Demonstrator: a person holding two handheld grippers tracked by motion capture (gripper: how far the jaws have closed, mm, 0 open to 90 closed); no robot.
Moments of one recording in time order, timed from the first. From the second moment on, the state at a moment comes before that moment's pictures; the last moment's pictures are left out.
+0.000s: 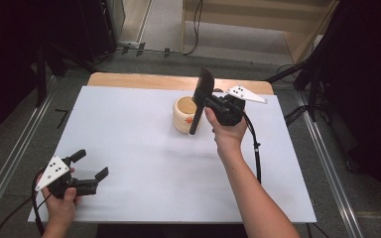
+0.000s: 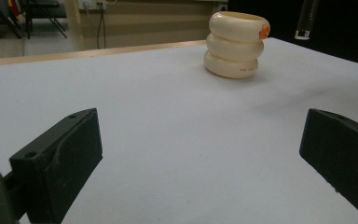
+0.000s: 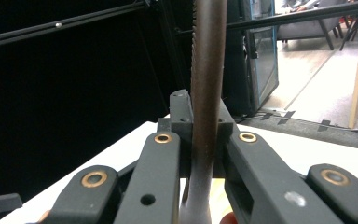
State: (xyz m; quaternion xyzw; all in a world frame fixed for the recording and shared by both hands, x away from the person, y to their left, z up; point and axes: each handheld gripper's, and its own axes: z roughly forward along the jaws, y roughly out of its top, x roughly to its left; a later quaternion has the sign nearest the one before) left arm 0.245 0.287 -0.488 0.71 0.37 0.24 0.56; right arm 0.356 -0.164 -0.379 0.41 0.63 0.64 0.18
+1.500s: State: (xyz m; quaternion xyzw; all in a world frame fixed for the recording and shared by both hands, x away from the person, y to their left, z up) left arm 0.245 0.291 -0.489 0.70 0.36 0.23 0.57; right arm 0.404 -0.165 -0.359 0.43 0.63 0.62 0.21
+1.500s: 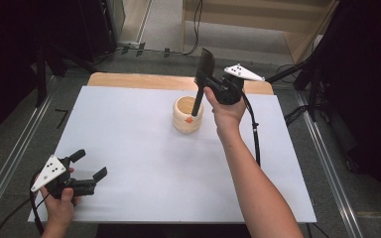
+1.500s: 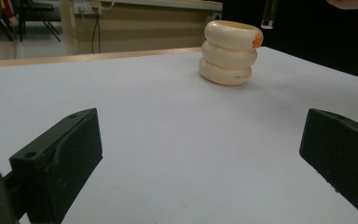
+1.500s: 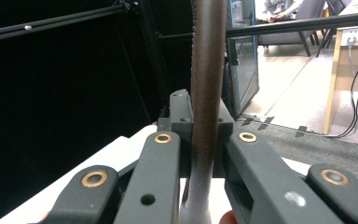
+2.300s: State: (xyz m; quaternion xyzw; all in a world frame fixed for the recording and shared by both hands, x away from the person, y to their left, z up) left arm 0.245 0.291 -0.489 0.70 0.36 0.22 0.57; right arm 0.426 -0.156 -0.364 0.44 0.62 0.61 0.22
